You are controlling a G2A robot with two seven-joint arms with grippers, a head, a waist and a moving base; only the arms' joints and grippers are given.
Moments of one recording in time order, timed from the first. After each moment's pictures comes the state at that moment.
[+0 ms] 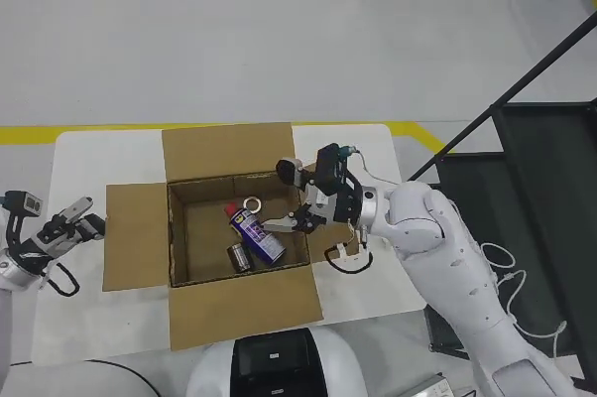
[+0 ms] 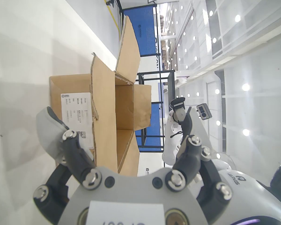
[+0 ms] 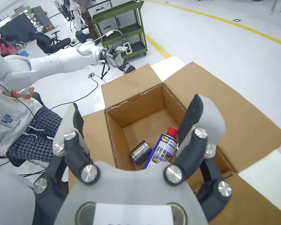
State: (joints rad) left arm 1.35 -0.92 -1.72 -1.28 -0.51 -0.33 -1.19; right arm -1.19 -1.16 1.24 -1.85 -0.57 -0.73 0.57
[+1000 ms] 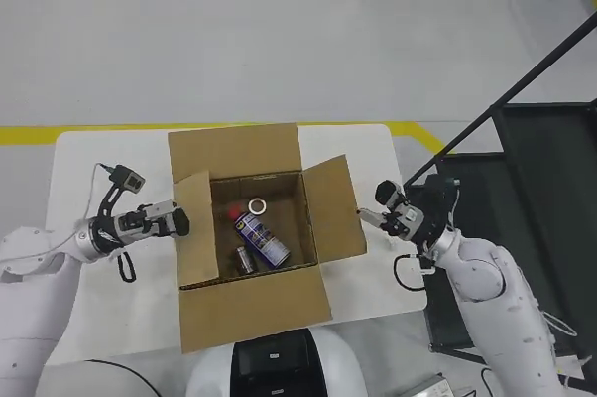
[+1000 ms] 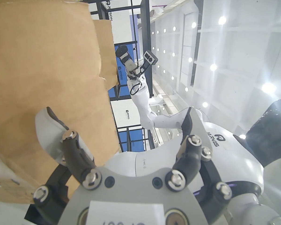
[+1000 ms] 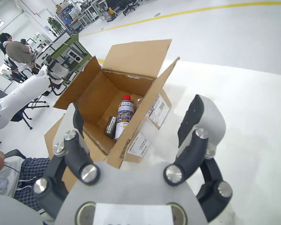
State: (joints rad) left arm 1.15 -0.97 -1.37 -1.35 -0.60 -0.28 -1.33; right arm -1.56 -1.11 1.59 -1.69 -0.47 -0.72 0.42
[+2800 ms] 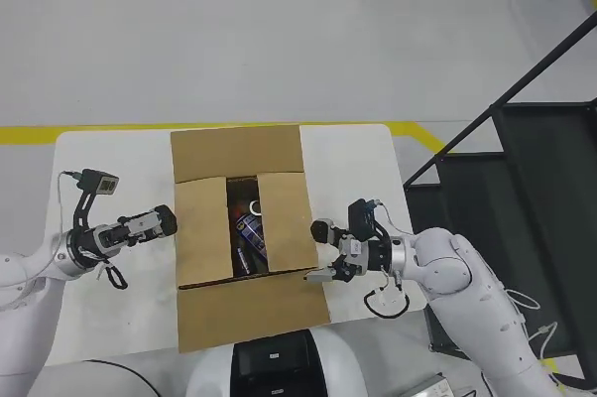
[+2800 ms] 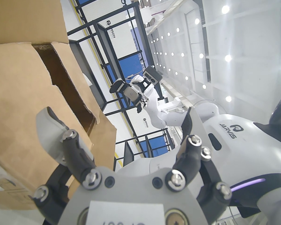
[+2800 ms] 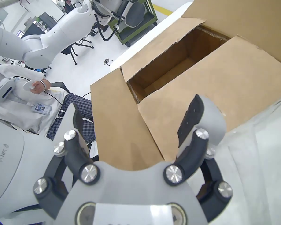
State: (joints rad) left arm 1.35 -0.93 -1.55 -1.59 -0.59 -0.41 -1.23; right arm -1.48 -1.06 1.36 -1.83 -0.37 -0.86 0.73
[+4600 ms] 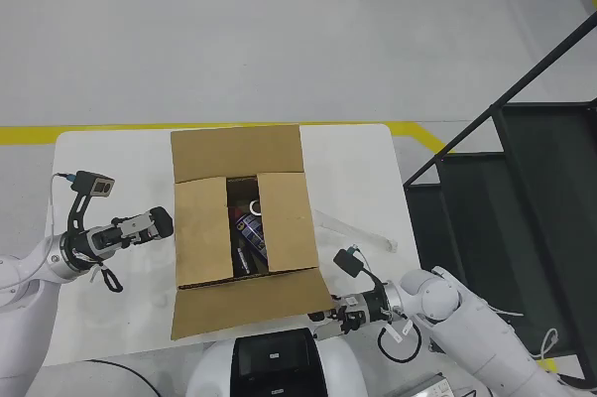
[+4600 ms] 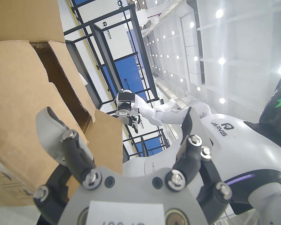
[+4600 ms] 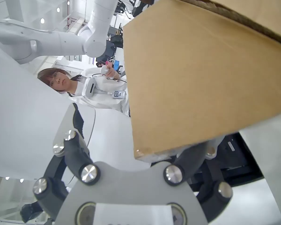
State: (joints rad) left arm 1.36 -0.93 -1.56 -1.59 -0.61 -0.40 -1.24; right arm -1.49 -0.90 1.06 -1.70 0.27 -0.77 1.05
